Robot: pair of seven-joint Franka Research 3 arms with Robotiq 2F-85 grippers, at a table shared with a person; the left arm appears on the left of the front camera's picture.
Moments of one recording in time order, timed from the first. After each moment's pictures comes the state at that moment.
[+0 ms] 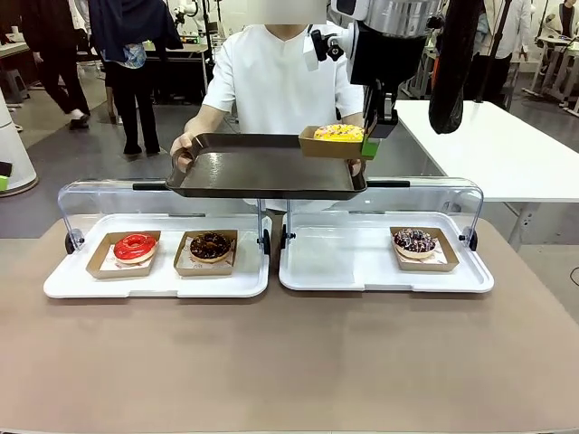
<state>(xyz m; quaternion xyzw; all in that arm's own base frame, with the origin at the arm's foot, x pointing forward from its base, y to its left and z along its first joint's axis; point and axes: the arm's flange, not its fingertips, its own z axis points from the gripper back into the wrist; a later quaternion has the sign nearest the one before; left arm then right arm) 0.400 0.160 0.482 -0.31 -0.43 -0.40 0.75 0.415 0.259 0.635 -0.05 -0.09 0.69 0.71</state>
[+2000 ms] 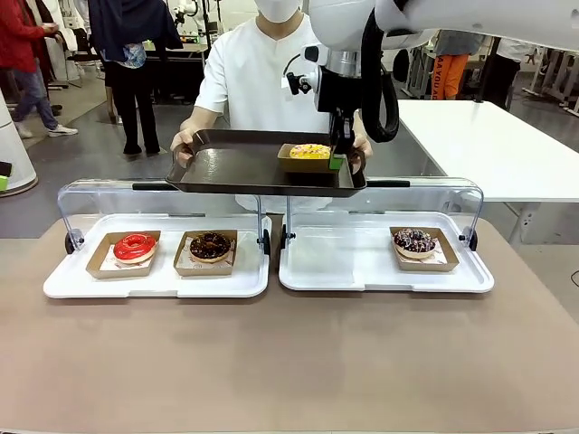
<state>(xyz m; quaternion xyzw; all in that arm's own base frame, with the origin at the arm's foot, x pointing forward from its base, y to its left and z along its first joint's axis) 0.400 0.160 0.482 -0.31 -0.43 -0.40 0.75 0.552 0.290 0.557 0.00 -0.04 0.72 0.69</state>
